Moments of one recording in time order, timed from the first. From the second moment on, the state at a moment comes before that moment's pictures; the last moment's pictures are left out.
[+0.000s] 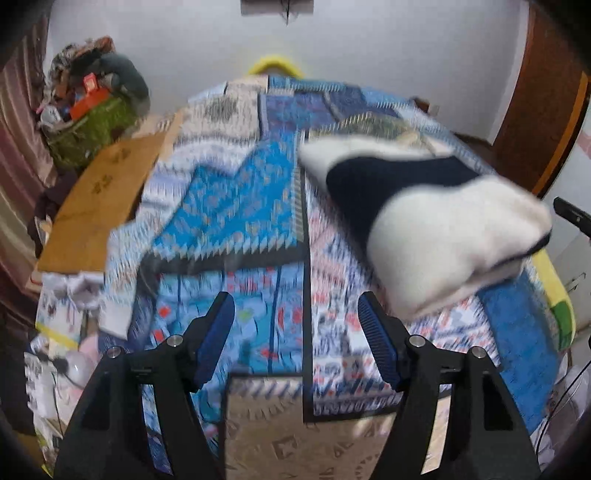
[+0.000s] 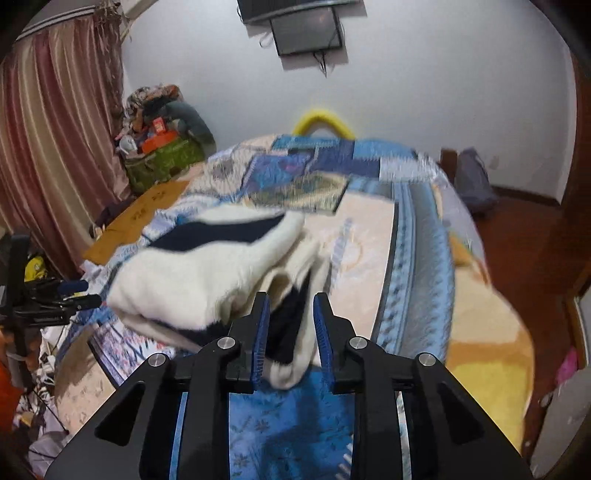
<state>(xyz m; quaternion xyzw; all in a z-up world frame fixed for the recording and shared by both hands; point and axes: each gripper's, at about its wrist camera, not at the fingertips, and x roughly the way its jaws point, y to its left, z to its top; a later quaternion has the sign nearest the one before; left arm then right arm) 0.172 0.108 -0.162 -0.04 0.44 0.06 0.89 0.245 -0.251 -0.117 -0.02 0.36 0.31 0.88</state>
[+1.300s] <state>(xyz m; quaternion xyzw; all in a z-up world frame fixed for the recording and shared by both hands) 0.223 0.040 -0.190 0.00 0.45 -0.06 0.89 0.257 -0.196 -0.166 -0.08 0.42 0.37 0.83</state>
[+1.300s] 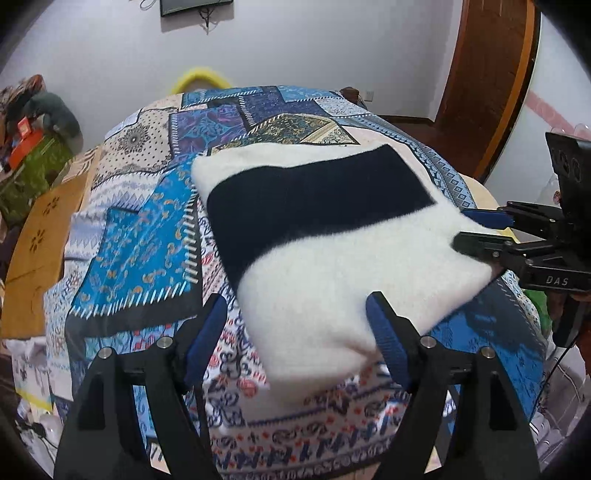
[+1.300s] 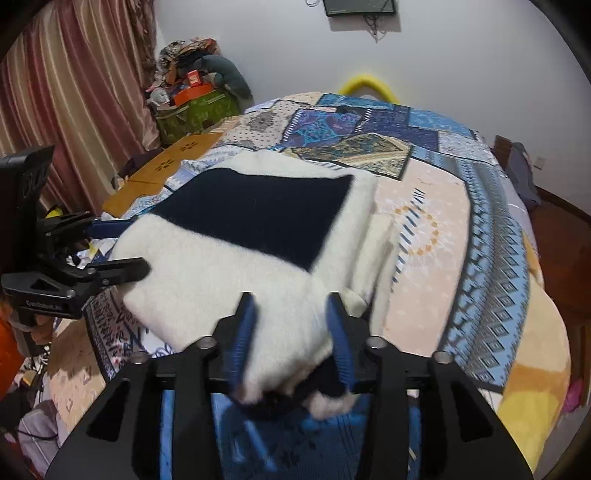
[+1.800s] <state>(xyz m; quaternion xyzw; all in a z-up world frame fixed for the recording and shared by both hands) 0.238 0.075 -0.163 -0.06 0.45 -0.03 0.89 0.279 -0.224 -0.135 -0.02 0.40 0.33 0.85</state>
